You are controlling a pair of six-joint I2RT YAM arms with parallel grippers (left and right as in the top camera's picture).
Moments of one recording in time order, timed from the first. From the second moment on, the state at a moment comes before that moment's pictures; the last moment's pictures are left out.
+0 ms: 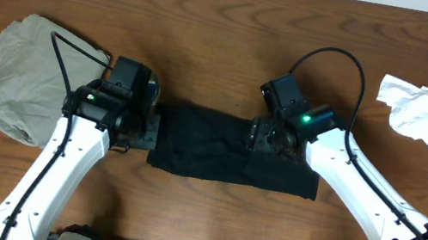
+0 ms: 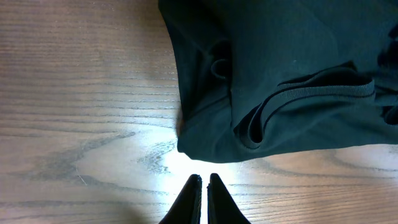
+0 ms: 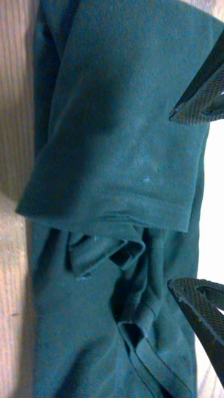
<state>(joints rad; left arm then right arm) -0.22 1.32 0.99 -1.02 0.12 -0.22 0.56 1.61 1.16 -0.87 -0.01 0.66</state>
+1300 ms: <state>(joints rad) -0.22 1.32 0.99 -1.00 0.12 -0.23 0.69 1.53 0.82 -0.73 0.05 0.65</state>
